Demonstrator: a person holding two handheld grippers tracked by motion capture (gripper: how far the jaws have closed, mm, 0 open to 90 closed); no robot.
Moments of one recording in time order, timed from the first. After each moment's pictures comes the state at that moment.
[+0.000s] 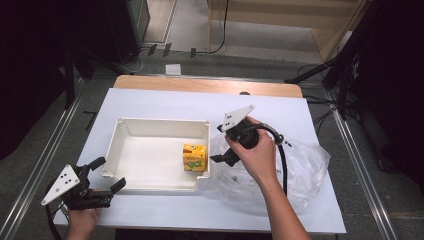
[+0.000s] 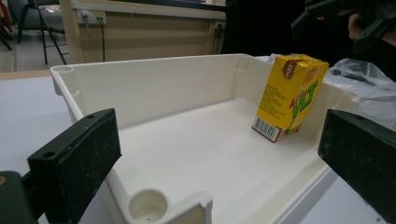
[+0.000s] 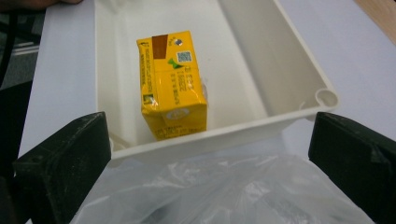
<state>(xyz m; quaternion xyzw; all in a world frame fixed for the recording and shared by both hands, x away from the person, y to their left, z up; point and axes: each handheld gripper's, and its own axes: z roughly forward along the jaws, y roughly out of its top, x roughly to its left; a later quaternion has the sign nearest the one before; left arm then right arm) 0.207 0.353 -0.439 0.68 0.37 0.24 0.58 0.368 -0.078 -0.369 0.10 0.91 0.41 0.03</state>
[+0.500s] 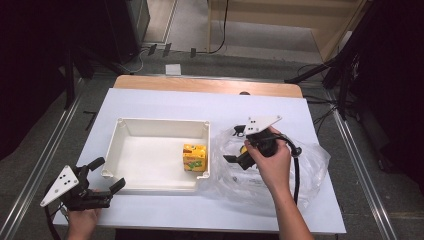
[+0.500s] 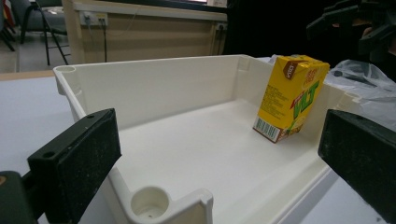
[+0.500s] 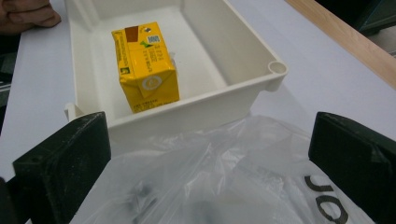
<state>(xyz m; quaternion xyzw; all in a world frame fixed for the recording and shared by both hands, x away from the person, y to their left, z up) 0.205 0.353 -0.440 0.68 0.38 0.25 0.58 0.354 -0.124 -0.383 0.16 0.87 0.46 0.08</state>
